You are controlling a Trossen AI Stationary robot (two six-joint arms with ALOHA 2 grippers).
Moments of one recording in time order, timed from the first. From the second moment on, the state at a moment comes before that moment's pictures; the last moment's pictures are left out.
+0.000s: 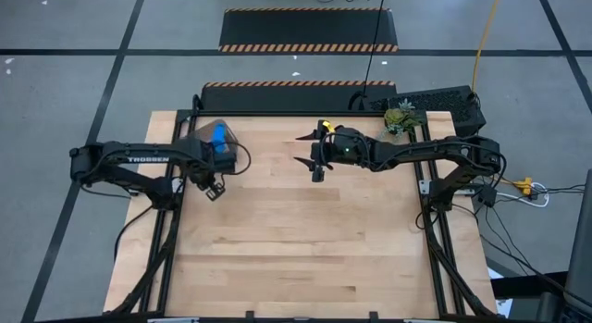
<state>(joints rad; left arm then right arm) 0.24 1.23 0.80 -1.31 -0.11 -0.56 -0.21 1.55 0.91 0.36 0.05 -0.47</state>
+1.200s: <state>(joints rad) 0.41 1.36 0.70 -1.10 -0.44 -0.79 -0.21 1.55 0.91 0.36 0.06 -0.50</state>
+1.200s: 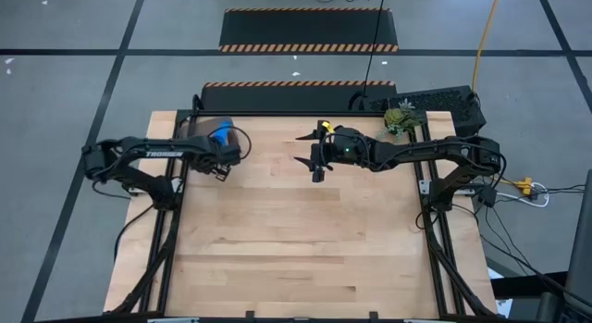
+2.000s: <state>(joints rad) 0.60 1.46 0.71 -0.82 -0.49 -0.56 -0.21 1.55 0.91 0.37 0.06 -0.51</state>
